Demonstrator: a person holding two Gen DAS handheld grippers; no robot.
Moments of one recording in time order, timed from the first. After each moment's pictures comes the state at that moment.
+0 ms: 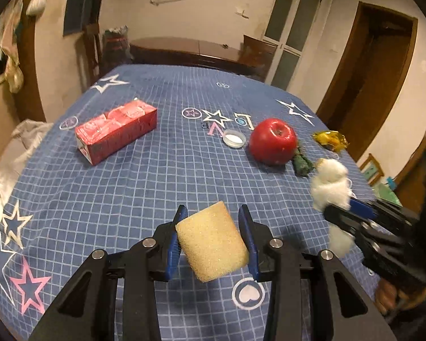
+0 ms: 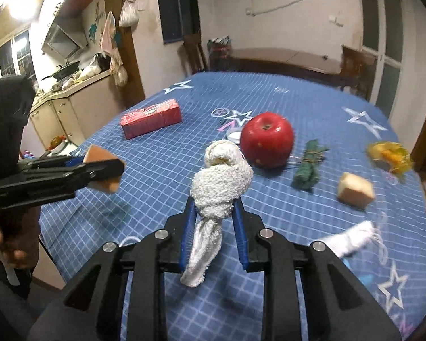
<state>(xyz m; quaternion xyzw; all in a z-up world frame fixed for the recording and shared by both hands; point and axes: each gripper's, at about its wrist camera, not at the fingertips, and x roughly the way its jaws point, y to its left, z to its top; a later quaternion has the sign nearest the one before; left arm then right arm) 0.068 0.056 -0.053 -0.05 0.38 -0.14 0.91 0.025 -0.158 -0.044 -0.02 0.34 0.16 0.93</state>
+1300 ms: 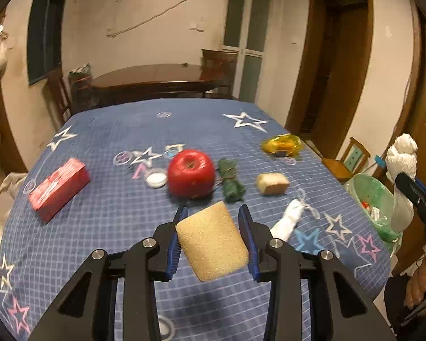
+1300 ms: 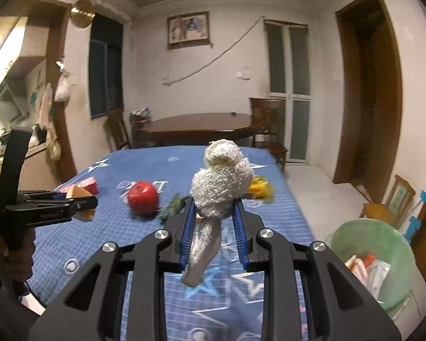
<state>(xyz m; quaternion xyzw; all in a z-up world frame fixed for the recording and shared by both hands) 0.059 -0.067 -0.008 0.03 0.32 -0.21 0.92 -0.076 -0.300 0.012 0.03 0.17 -0.05 0.98</state>
